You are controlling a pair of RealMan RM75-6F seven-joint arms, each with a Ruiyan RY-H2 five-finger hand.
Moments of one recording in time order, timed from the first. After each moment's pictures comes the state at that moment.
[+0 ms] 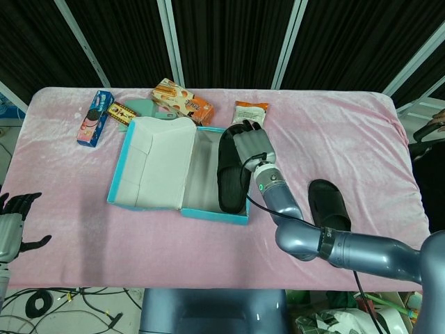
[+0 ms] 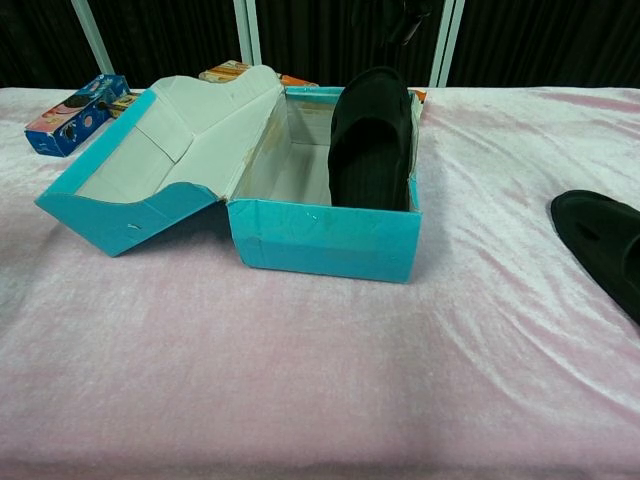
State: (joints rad) left arm -0.14 -1.15 -0.08 -1.61 1.33 1.36 0.11; right arm 1.27 -1.35 0.42 -1.62 -0.03 0.91 -1.01
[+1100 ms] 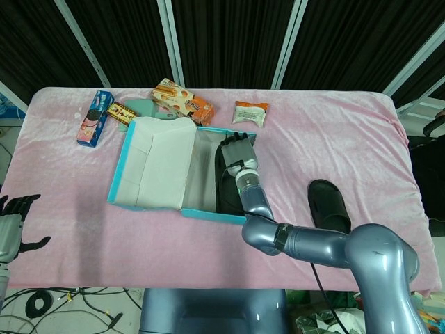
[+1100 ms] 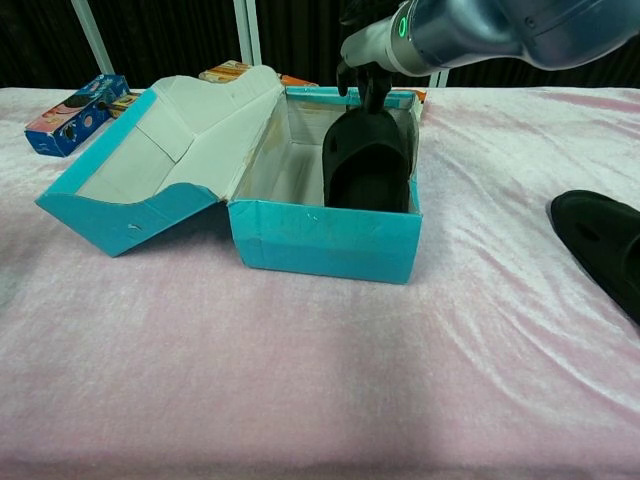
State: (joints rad) left arm -0.14 -1.17 -0.08 -1.58 1.31 1.34 0.09; right arm 1.45 -1.57 0.28 -1.36 0.13 0.91 -1.16
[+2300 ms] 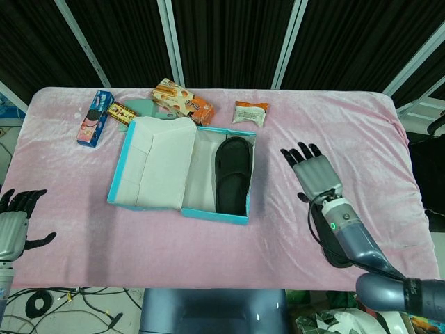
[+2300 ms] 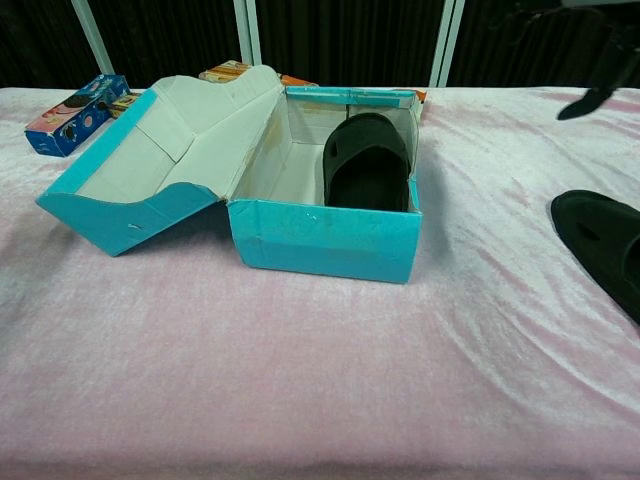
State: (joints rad) left arm -0.14 -1.15 -0.08 -1.64 1.37 1.40 0.12; right arm 0.93 -0.97 0.09 -1.99 -0.68 0.99 -0.69
